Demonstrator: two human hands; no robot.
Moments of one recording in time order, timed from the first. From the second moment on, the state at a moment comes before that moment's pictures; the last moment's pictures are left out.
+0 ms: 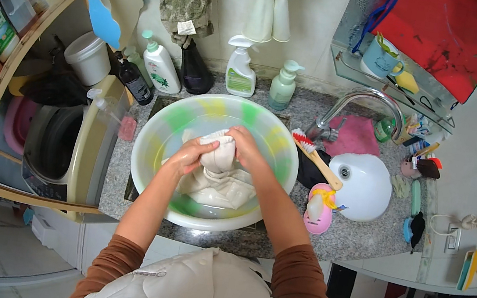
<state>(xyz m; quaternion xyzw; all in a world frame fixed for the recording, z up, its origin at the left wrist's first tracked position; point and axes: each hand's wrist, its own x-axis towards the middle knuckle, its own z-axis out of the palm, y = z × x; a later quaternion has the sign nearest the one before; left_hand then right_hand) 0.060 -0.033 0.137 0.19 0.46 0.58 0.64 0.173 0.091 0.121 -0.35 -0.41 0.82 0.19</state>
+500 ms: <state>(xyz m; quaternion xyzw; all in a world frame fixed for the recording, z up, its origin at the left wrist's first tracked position) 0.046 -0.029 0.097 -0.03 0.36 0.75 0.56 0.179 0.127 -0.097 -0.34 -0.93 0.12 0.00</state>
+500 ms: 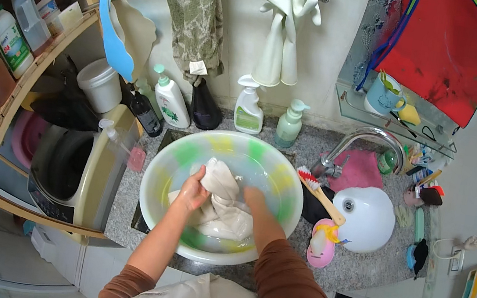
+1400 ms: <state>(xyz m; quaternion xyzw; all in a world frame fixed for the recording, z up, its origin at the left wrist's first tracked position) 0.037 -0.028 0.081 -0.12 0.28 0.76 0.57 0.306 0.098 0.217 -0.53 -0.82 0.23 0.03</state>
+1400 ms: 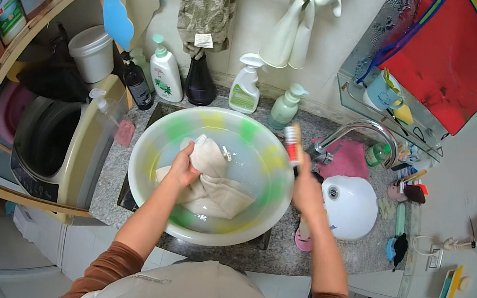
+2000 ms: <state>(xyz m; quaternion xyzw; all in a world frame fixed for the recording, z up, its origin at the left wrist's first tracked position) 0.034 -0.023 0.065 -0.19 0.37 0.78 0.47 0.178 -0.025 0.157 -0.25 -0.95 0.18 0.06</state>
